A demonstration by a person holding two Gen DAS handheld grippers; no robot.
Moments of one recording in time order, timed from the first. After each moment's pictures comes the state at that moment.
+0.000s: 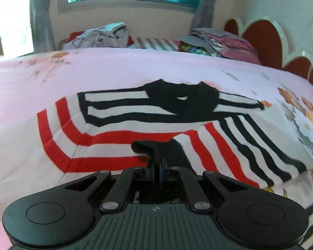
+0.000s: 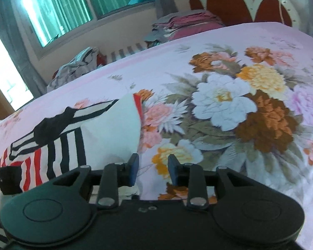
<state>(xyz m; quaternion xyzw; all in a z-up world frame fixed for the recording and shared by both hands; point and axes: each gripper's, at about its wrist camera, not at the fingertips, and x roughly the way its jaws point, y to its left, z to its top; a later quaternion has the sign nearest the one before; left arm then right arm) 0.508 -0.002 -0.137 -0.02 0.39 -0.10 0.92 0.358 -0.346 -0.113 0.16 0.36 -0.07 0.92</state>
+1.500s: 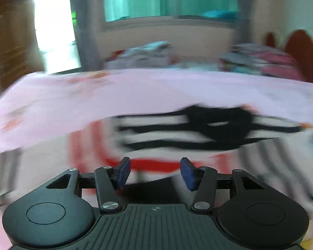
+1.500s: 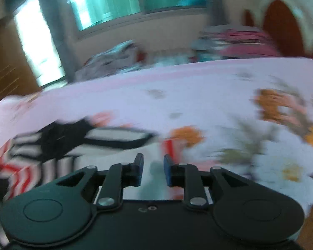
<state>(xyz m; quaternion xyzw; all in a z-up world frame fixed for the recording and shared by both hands) 0.517 -0.056 -0.127 0.02 0.34 0.00 0.94 0.472 -0.308 -0.121 0.07 0.36 0.10 0.93</state>
